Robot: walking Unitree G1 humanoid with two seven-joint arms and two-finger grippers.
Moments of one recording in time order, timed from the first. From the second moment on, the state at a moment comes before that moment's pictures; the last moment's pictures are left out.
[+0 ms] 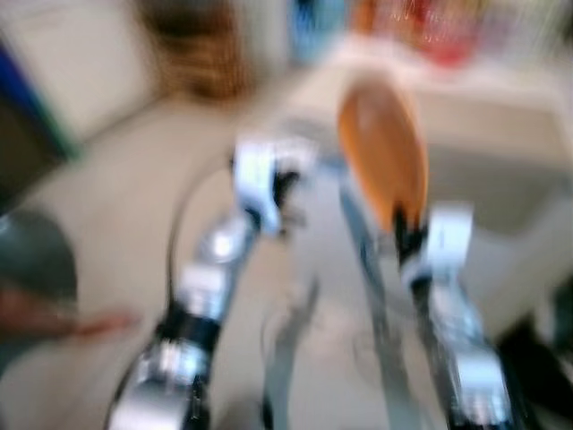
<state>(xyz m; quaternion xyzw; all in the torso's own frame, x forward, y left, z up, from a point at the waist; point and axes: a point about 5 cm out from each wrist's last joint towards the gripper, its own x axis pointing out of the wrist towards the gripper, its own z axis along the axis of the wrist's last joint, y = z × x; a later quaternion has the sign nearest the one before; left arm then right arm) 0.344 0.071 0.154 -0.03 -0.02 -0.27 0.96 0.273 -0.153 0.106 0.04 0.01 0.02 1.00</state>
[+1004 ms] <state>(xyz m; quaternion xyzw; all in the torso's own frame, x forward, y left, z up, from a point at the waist) 0.345 0.074 0.154 0.01 -0.03 -0.25 0.97 0.274 -0.147 0.107 0.02 0.01 0.03 1.00</state>
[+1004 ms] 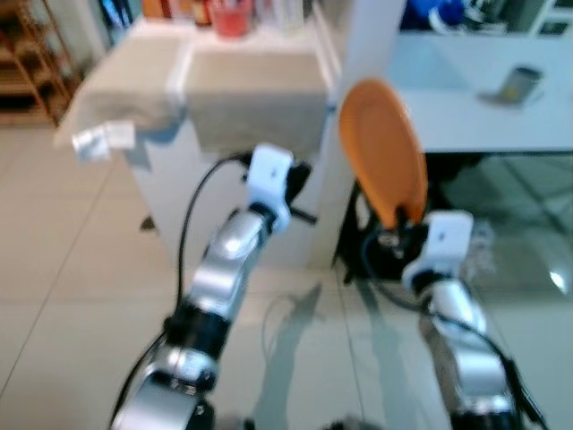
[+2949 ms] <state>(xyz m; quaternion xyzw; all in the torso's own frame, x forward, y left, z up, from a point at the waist) 0.351 0.119 0.157 0.02 -0.04 -0.17 0.99 0.272 -0.145 0.103 0.01 0.00 0.05 1.00</state>
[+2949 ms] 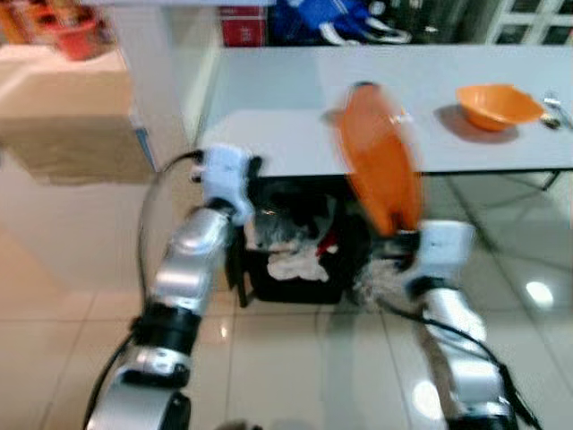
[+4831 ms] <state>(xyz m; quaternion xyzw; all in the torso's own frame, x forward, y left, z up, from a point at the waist) 0.347 0.083 0.168 0.04 -0.08 -0.21 0.97 0.274 -0.158 0.125 -0.05 -0.06 0.04 1.00</state>
